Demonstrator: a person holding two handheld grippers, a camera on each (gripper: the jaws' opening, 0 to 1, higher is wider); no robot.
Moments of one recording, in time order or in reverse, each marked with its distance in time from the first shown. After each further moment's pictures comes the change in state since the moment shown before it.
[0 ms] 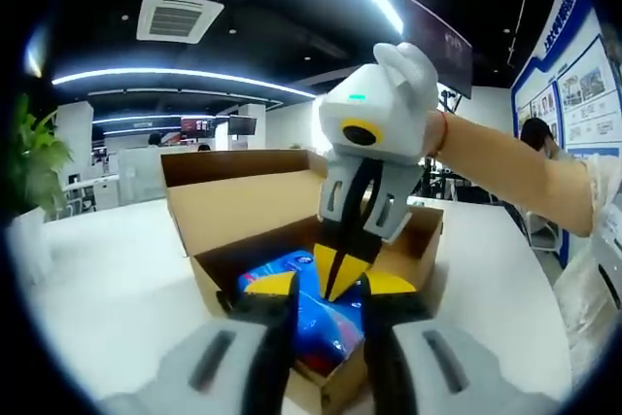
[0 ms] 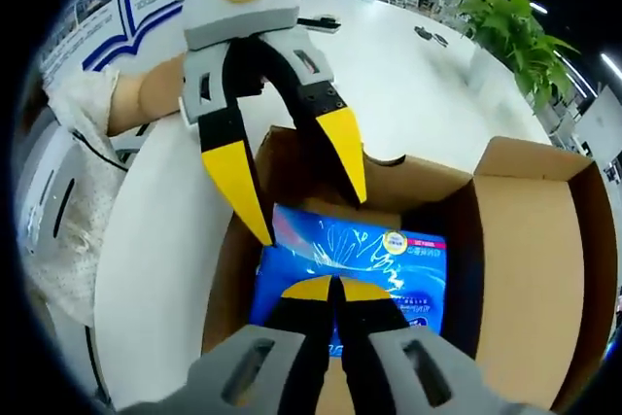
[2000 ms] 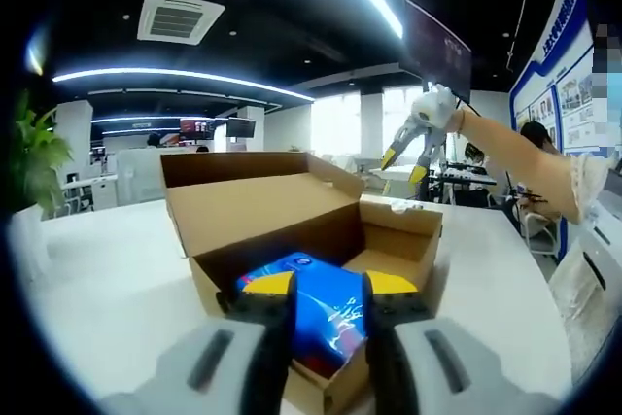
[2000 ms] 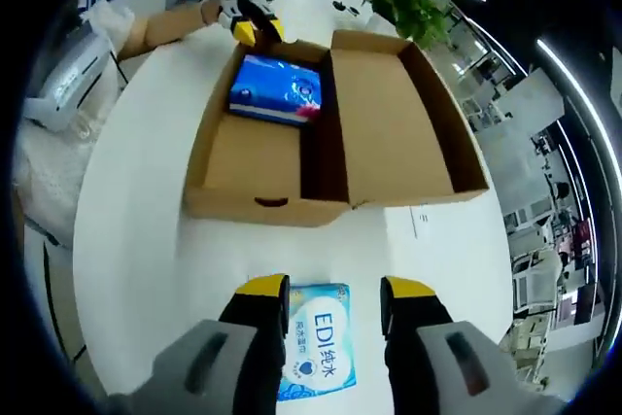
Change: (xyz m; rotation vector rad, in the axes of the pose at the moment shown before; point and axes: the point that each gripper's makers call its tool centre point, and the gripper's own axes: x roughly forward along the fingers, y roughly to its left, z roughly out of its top) left arm -0.002 0.003 0.002 -0.012 -0.017 -0.011; right arm -0.203 -0.023 -0.196 0.051 0.101 -0.377
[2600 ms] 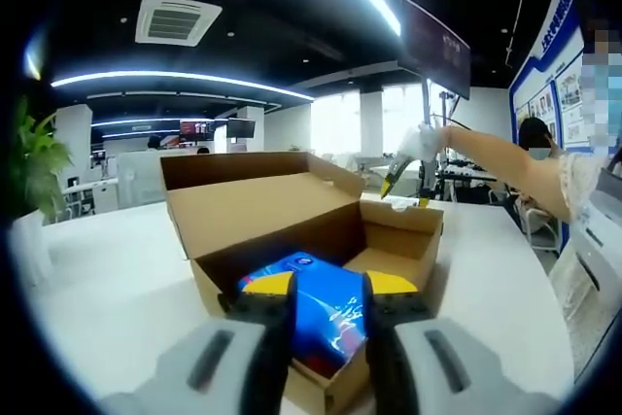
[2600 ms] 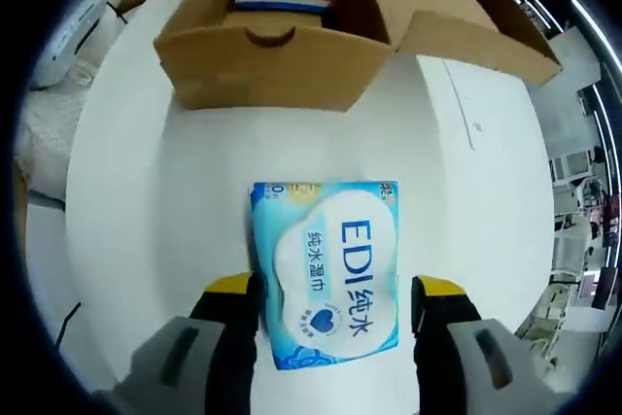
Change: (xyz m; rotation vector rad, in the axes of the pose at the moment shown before) left arm 0.000 -0.004 -0.001 0.020 0.006 0.005; right arm 0.035 0.026 -0.110 0.052 0.275 0.153
